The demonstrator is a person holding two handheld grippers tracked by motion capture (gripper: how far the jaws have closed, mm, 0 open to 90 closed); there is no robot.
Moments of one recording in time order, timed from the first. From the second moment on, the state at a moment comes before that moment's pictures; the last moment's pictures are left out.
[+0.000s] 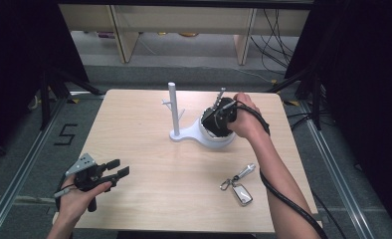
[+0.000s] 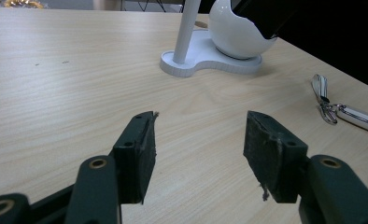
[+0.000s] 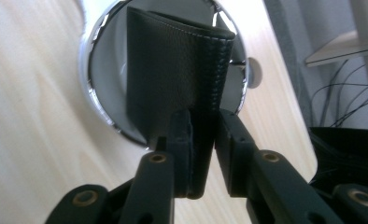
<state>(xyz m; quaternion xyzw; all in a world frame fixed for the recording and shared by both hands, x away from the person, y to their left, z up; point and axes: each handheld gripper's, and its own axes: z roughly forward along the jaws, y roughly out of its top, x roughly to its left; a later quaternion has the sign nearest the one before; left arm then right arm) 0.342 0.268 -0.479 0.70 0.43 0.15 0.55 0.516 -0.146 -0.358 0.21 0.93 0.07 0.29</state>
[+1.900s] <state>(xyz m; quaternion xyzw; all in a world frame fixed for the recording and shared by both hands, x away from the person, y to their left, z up) 0.343 0.253 -0.482 0.69 0.44 0.14 0.56 0.412 -0.249 -0.384 0.44 0.84 0.24 0.18</state>
